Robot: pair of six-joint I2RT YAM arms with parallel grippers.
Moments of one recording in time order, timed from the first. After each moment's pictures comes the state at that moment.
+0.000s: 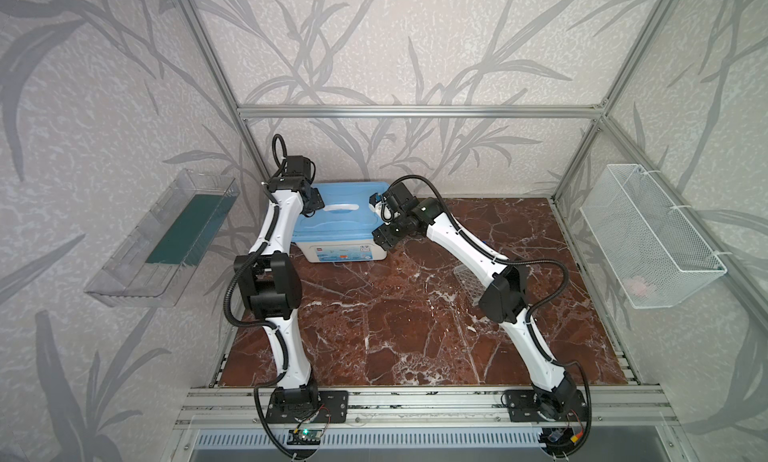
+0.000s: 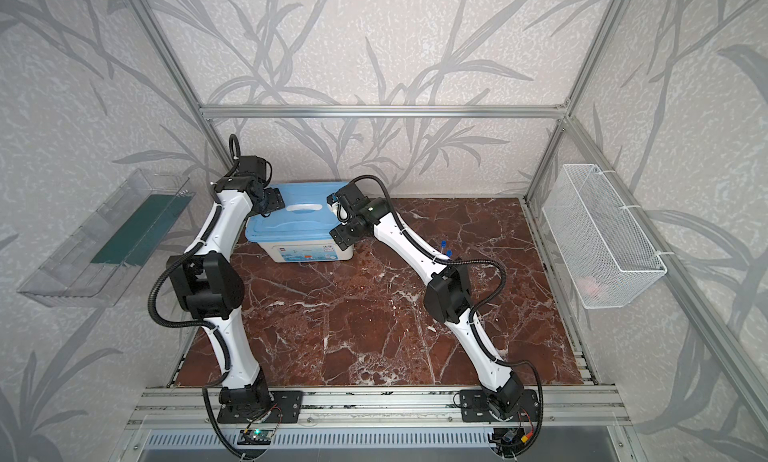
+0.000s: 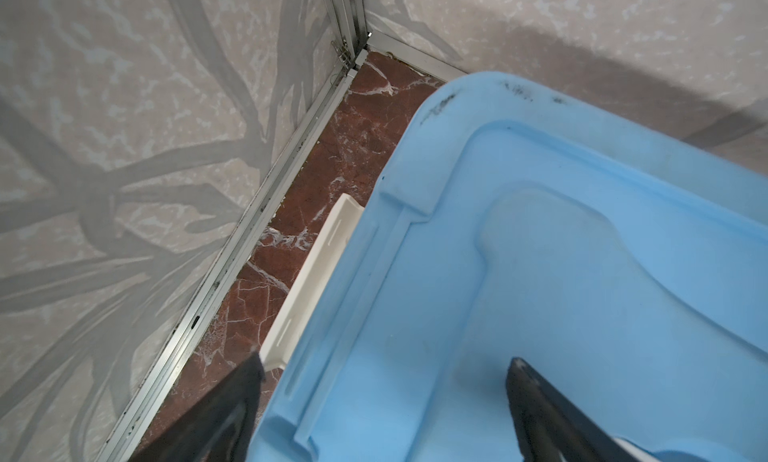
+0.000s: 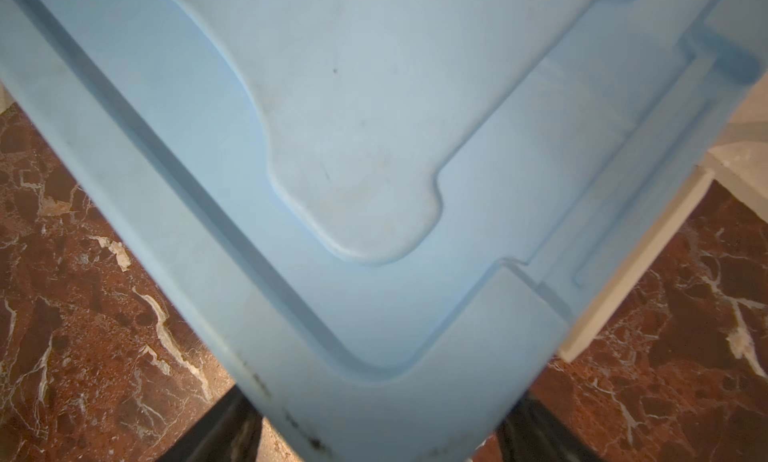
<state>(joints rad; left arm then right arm) 0.07 2.05 2.03 -0.96 -0.31 -0.35 0.75 2.42 2.52 -1.01 -0.08 -0.01</state>
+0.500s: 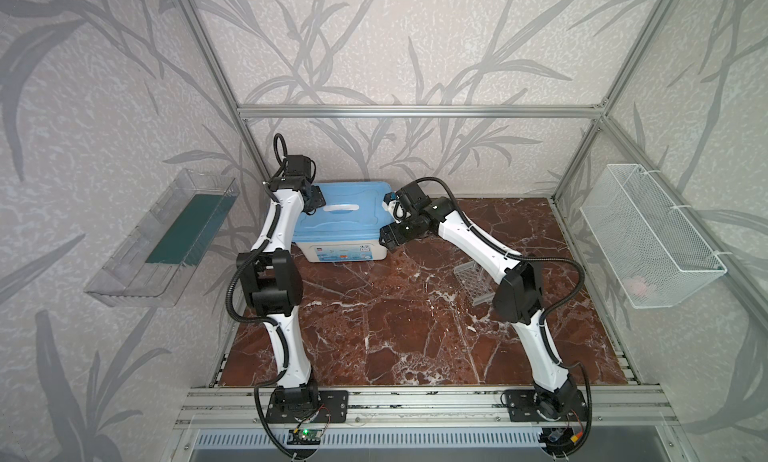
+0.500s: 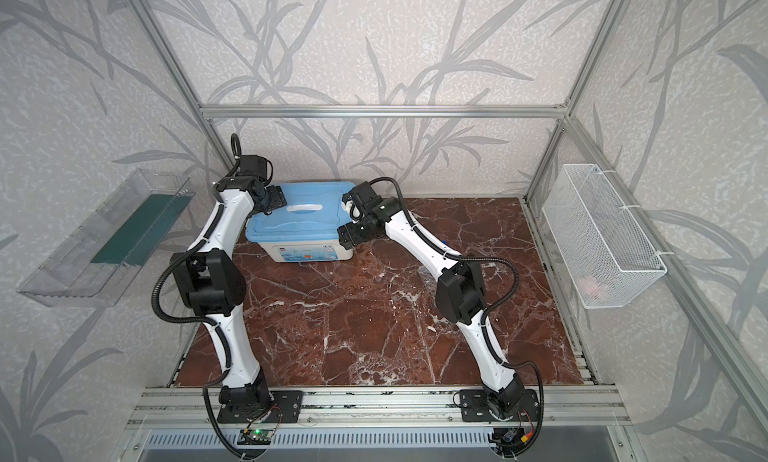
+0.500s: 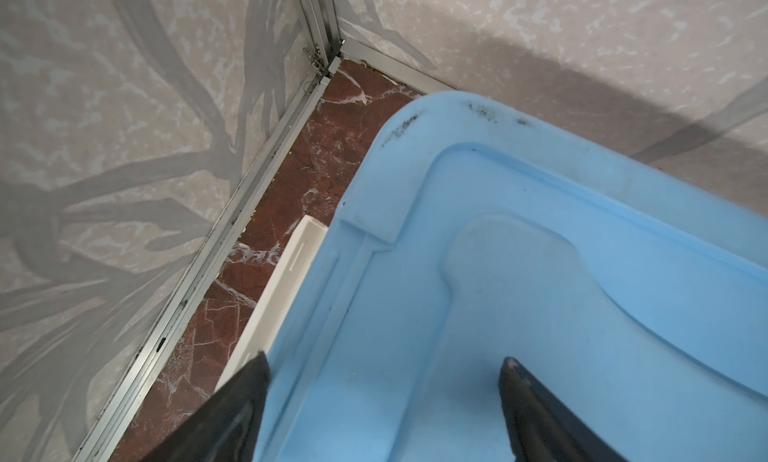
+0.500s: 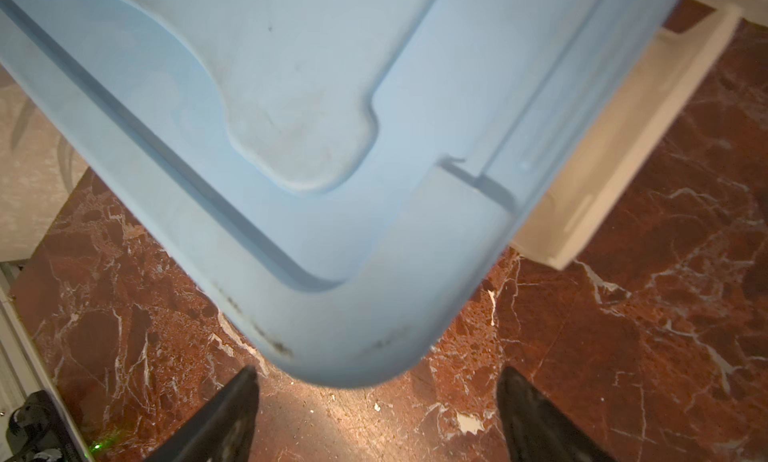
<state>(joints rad) 0.07 2.08 2.05 -0.92 -0.25 -0.34 0.68 2.25 2.23 -0.89 -0.22 0.19</state>
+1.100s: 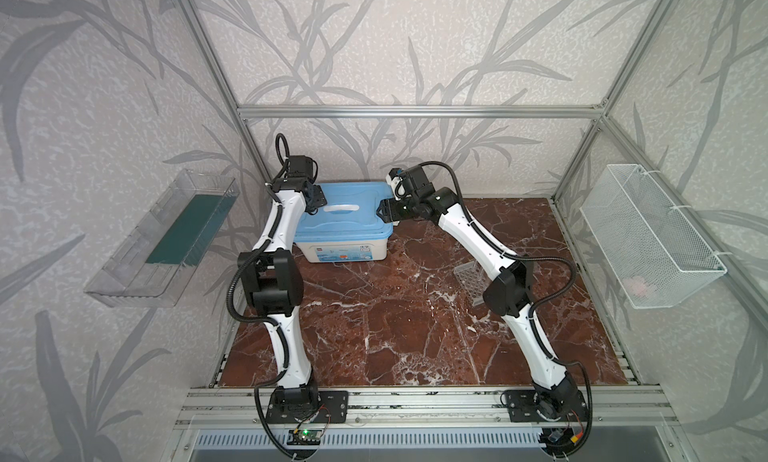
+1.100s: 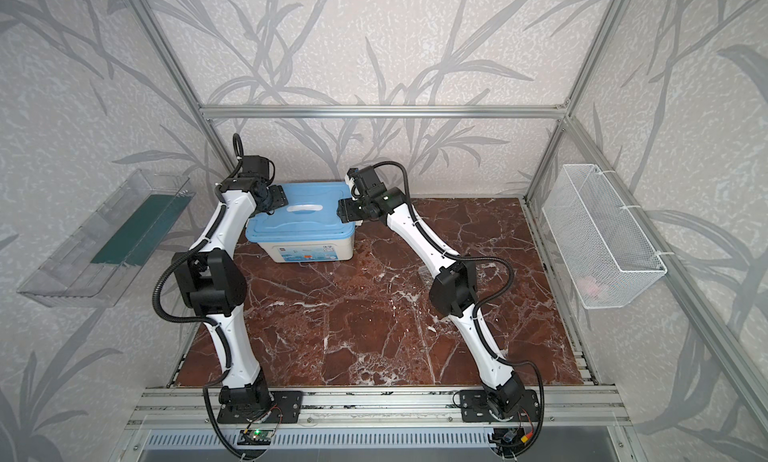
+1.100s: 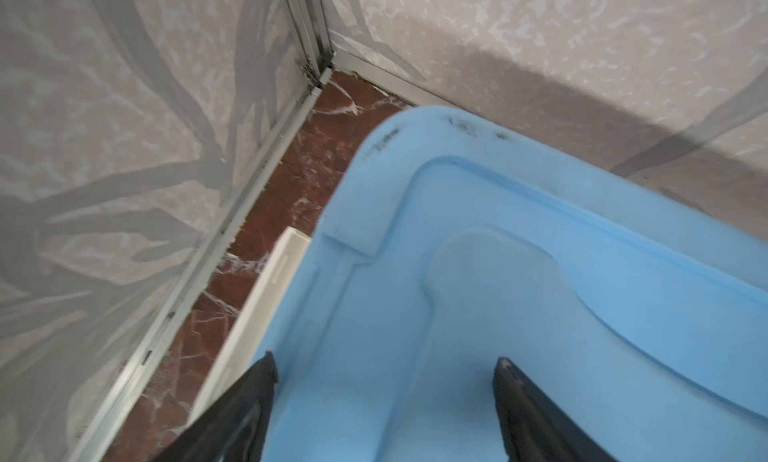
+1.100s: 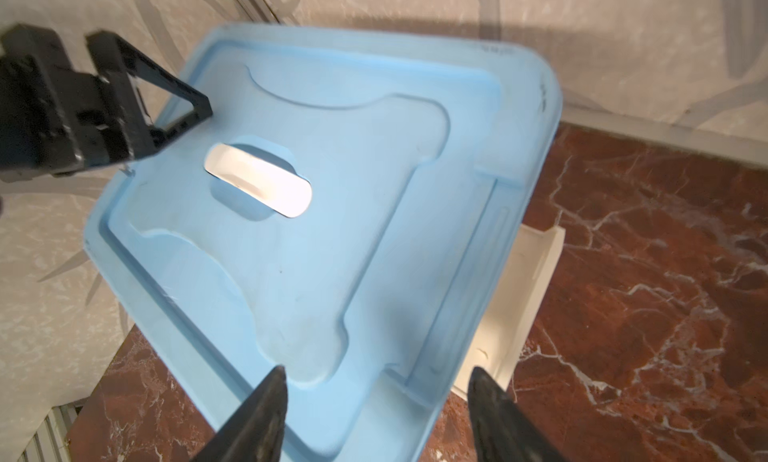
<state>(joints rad) 0.05 2.08 2.02 -0.87 -0.26 -0.36 0.65 2.44 2.58 -0.87 -0.18 0.34</state>
